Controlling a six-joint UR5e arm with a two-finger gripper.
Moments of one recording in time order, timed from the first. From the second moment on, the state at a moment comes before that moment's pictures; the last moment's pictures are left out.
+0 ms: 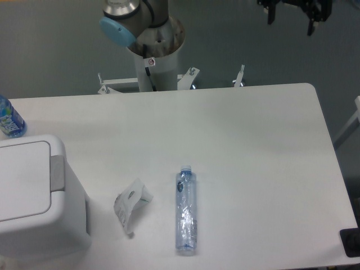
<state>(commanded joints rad) 2.97 -1.48 -1.49 -1.52 1.54 1.59</state>
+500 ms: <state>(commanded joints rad) 2.94 -1.49 -1.48 -1.51 1.46 1.30</state>
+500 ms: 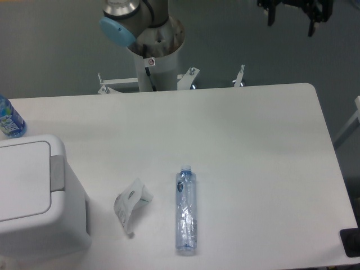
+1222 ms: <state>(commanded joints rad) 2.52 -1.62 -1.49 -1.15 1.41 0.35</state>
